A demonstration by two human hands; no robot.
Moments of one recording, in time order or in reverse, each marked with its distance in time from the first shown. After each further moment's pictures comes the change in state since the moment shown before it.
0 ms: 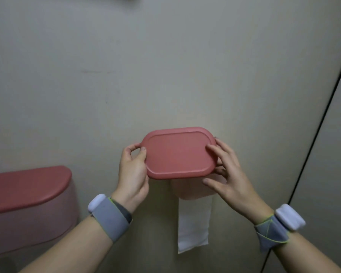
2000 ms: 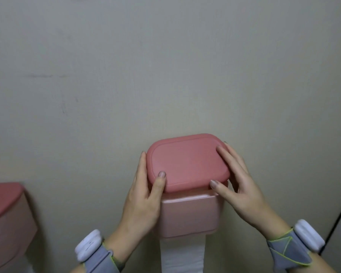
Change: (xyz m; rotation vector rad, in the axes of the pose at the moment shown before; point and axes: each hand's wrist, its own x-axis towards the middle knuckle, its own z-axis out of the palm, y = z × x) left_hand 0.006 -0.079 0.052 0.885 -0.064 0.376; right_hand 0.064 0.104 -0.050 0.232 -0.092 0.012
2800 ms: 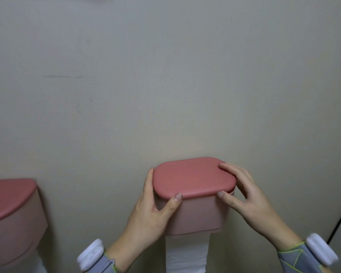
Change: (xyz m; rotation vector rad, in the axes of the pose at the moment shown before) left_hand -0.020 -0.018 -0.013 0.075 -0.167 -0.069; right_hand -0.019 0.008 0.002 -0.068 -0.021 0.051
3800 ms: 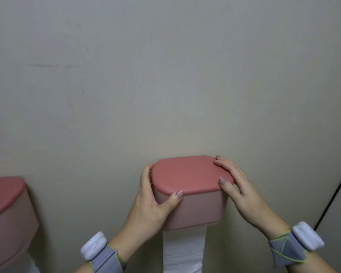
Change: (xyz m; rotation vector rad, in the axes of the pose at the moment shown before) left_hand 0.011 -0.012 0.003 -0.075 -0.018 0.053; right_hand 0.002 0.007 0.007 -0.134 -0.004 0.030
